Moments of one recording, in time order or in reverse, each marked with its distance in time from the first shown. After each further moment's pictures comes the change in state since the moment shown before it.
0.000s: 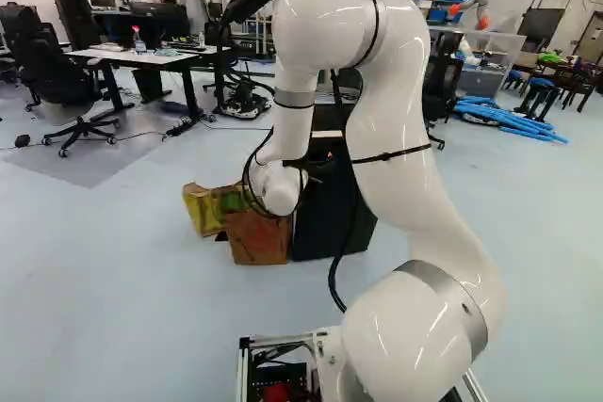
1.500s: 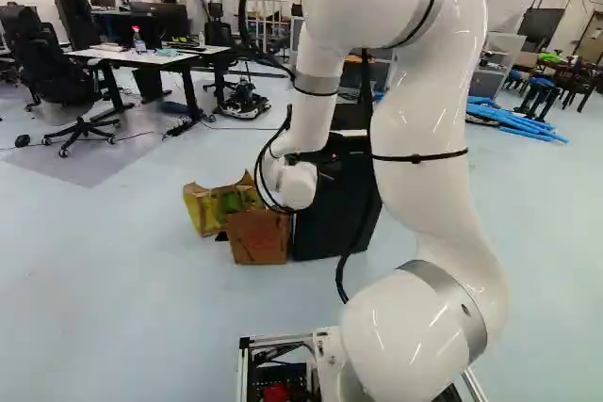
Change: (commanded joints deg) arm -3.0 9.0 7.0 -6.5 -8.6 0.0
